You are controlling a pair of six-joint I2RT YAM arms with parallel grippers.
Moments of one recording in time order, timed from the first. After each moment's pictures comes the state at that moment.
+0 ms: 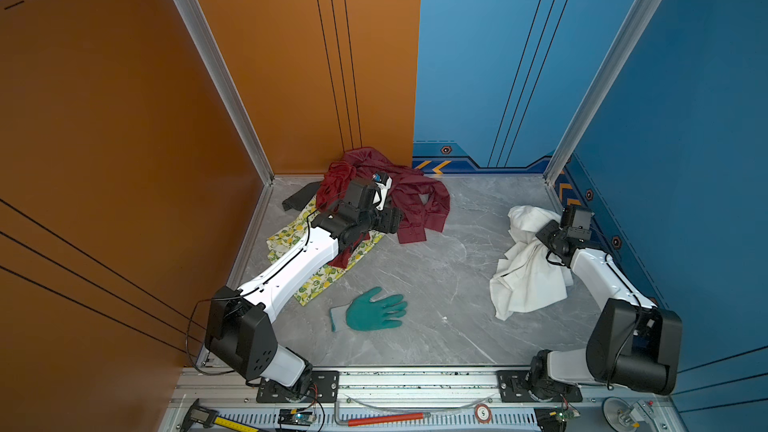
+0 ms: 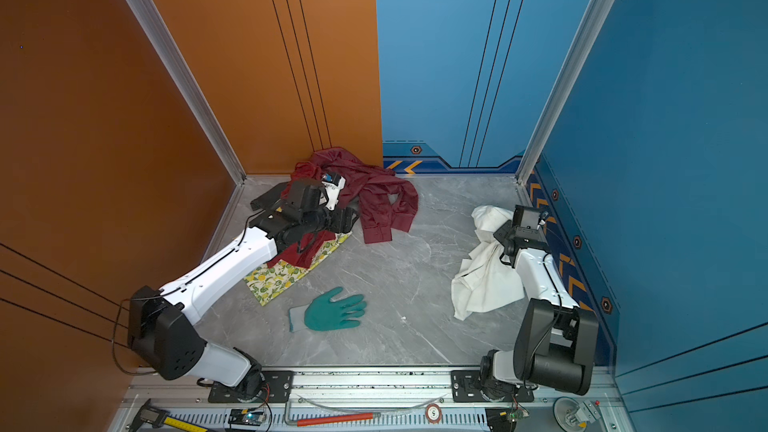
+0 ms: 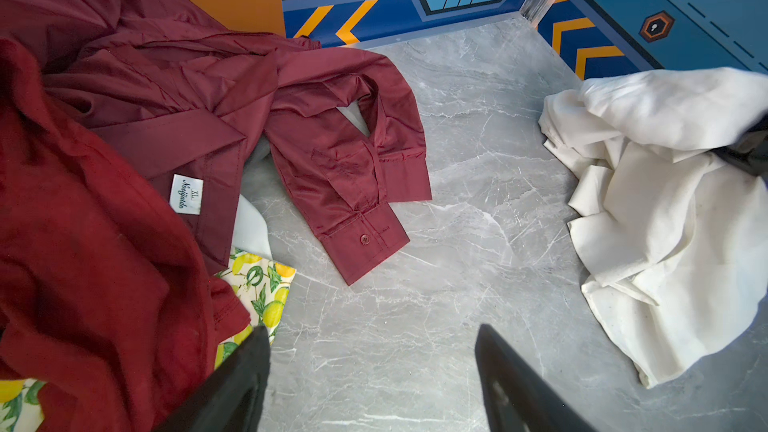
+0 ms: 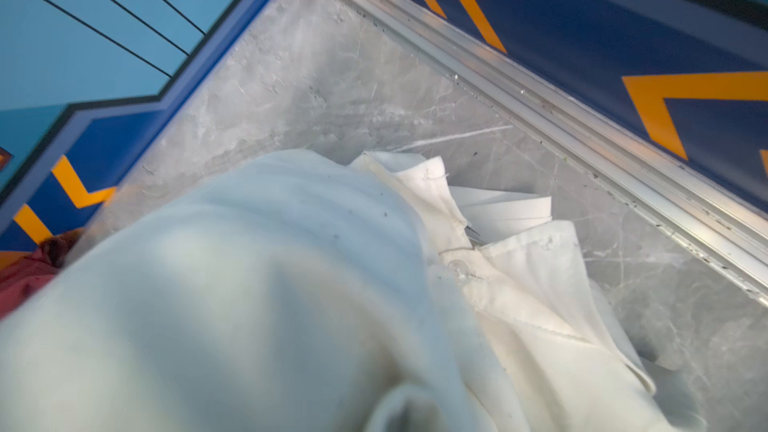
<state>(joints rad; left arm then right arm) -0.50 1.49 1.31 -0.44 0.07 -0.19 -0.23 1.42 0.90 -0.29 0.08 0.58</state>
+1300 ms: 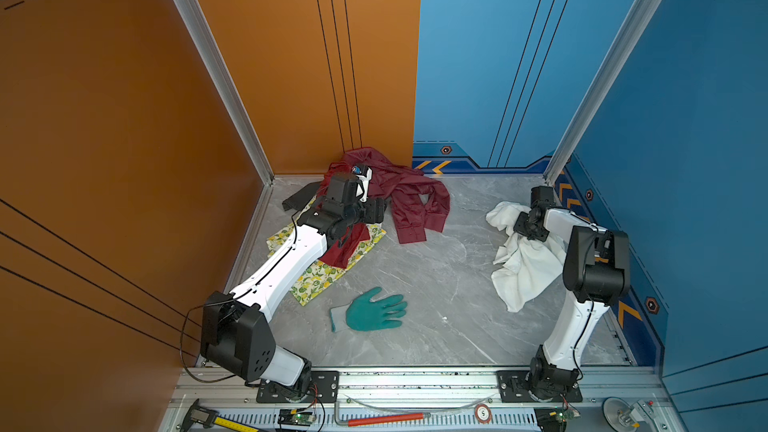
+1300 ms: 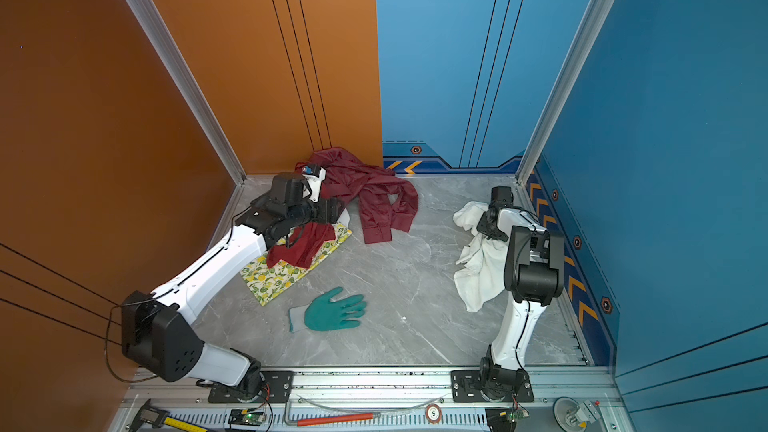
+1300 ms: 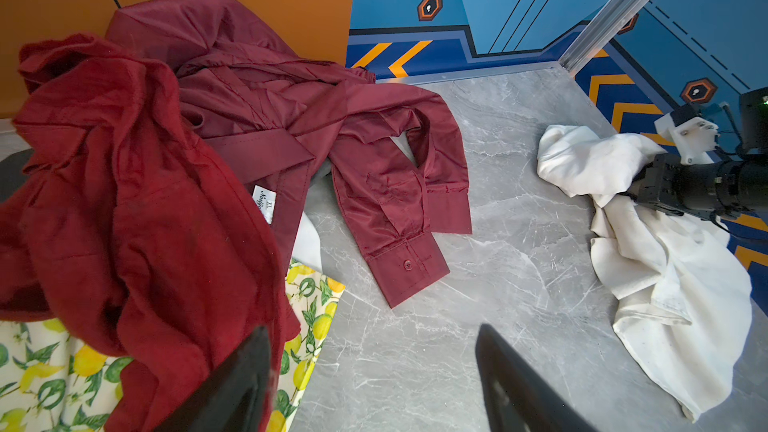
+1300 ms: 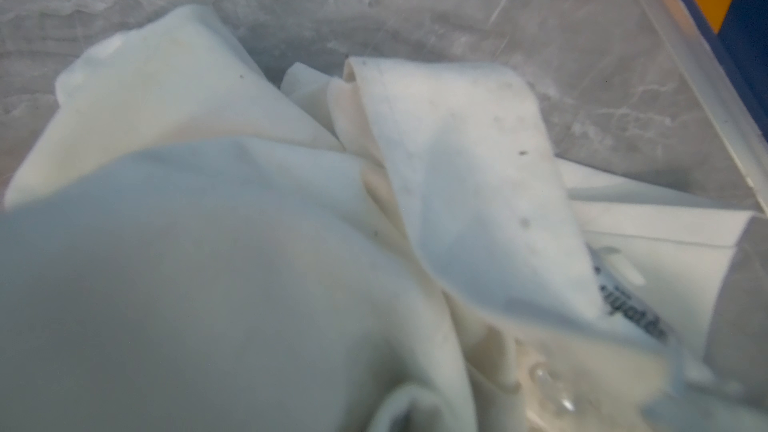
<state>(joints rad) -0.38 1.48 1.29 -0.40 0.07 -0.21 -0.16 1.99 1.35 -0.46 0.10 0.34</state>
